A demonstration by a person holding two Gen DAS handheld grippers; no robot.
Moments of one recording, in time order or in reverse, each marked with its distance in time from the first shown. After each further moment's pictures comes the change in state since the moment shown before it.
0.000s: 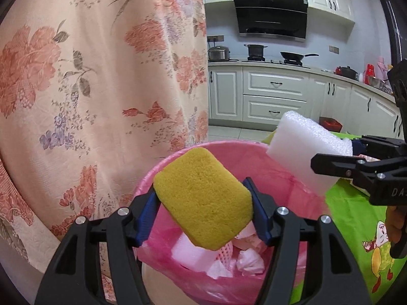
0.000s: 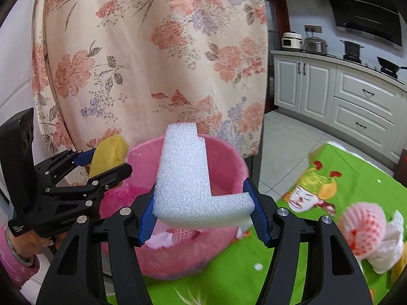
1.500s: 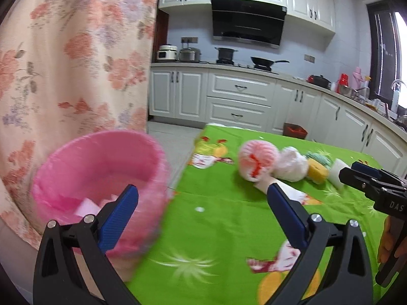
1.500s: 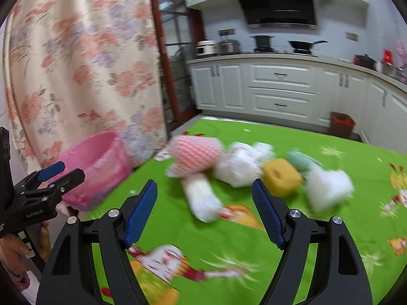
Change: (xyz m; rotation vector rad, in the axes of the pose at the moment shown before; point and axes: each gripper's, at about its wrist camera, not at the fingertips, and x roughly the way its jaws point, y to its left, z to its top) left arm -0.047 -0.186 -0.019 -0.060 -0.003 -0.165; right arm -0.196 -0.134 -0.124 0.246 -0.096 -0.370
